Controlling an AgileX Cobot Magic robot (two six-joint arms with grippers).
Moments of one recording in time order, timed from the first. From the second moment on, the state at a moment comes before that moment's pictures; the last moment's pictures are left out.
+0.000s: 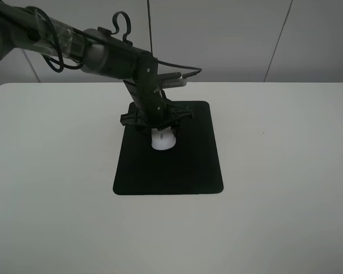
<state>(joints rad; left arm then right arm) -0.68 2.27 -1.54 -0.08 0.61 -0.61 -0.02 -0.01 -0.51 -0.06 1.07 0.03</state>
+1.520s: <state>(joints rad) -0.68 2.29 -1.54 -0.10 0.61 -0.55 -0.02 -0.01 -0.51 -0.06 1.07 0.03</state>
